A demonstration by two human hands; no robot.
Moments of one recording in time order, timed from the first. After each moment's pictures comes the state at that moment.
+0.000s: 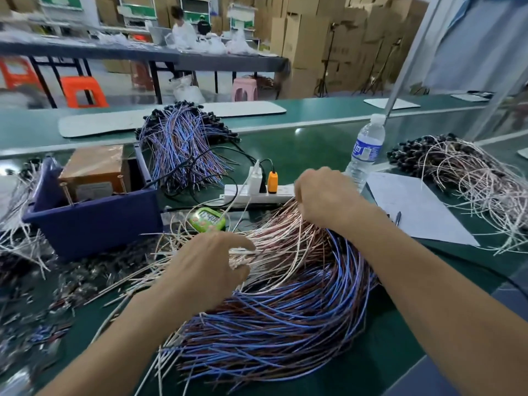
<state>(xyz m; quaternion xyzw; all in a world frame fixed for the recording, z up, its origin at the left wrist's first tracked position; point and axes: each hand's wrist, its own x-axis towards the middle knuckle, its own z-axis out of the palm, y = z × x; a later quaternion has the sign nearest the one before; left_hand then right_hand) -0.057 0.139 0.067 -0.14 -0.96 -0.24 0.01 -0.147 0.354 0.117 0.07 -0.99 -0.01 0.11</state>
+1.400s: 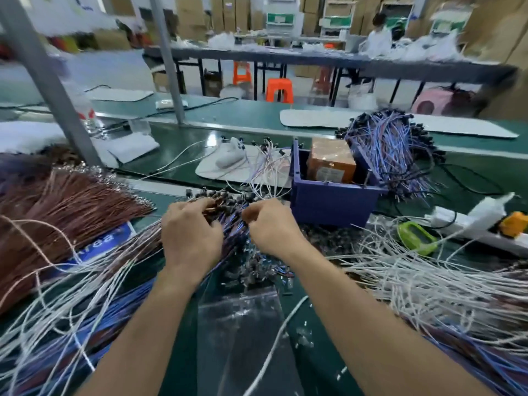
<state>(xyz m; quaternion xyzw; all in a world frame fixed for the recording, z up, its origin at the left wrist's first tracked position) 0.036 -0.142 0.020 0.39 -0.86 -0.17 0.29 -0.059 -0.028 0.047 0.31 -0.87 0.36 -0.14</state>
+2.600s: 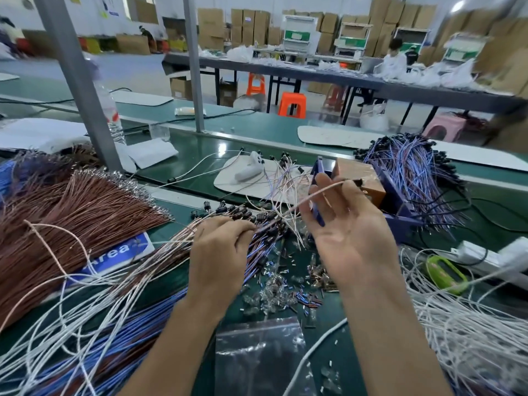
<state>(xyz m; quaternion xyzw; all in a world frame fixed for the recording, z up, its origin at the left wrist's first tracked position) 0.047 -0.142 0.013 0.22 -0.85 -0.24 0.41 -0.047 0.006 0.107 0.05 -0.32 0.91 -0.26</state>
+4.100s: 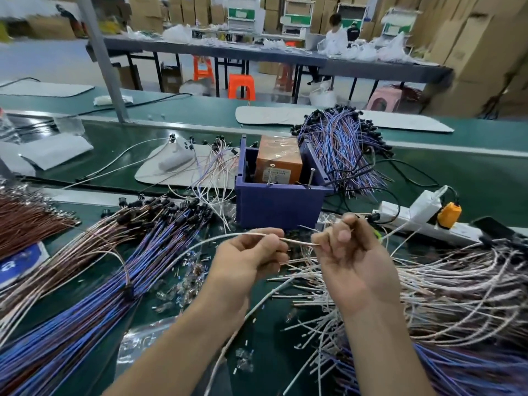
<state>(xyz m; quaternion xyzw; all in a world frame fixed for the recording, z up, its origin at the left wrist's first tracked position) -0.013 -0.002 0.028 0.19 -0.50 -0.84 0.11 -0.093 0.139 0.038 -0.01 -0.20 0.96 -0.20</state>
